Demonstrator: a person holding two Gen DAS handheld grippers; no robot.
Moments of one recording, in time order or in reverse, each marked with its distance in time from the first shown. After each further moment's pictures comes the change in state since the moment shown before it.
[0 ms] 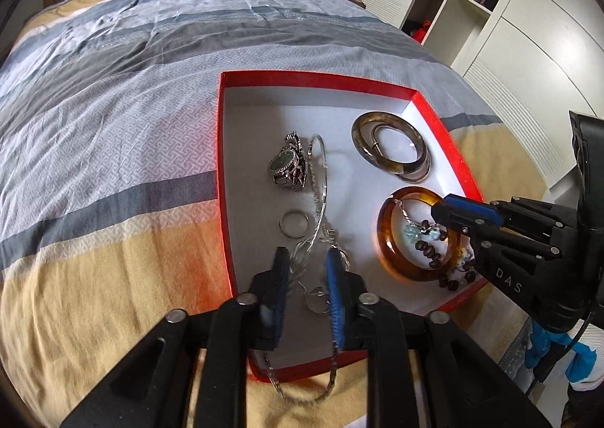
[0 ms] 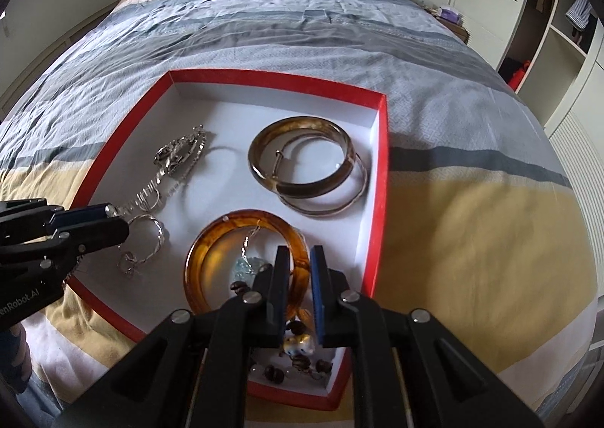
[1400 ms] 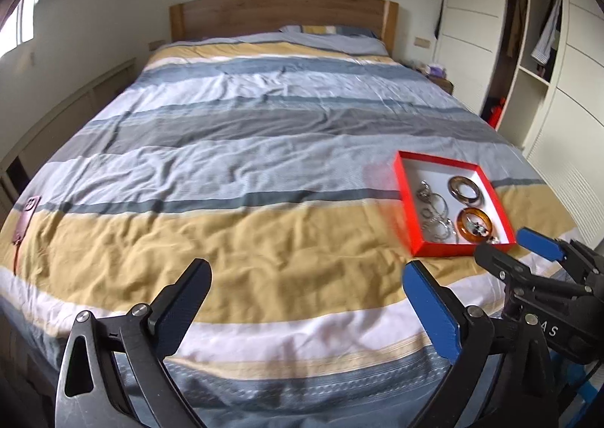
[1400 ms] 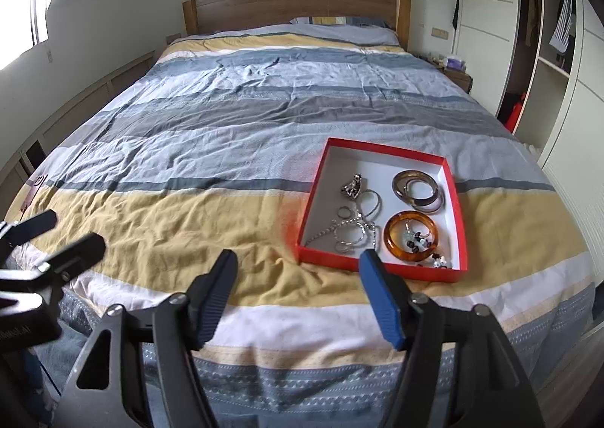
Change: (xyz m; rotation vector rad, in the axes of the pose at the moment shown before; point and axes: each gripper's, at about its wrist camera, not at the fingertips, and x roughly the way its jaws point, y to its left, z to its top) left arm -0.250 0.064 -0.127 -0.155 -0.298 0.374; right arm -0.163 0.162 -0.054 0.020 -0.232 0.055
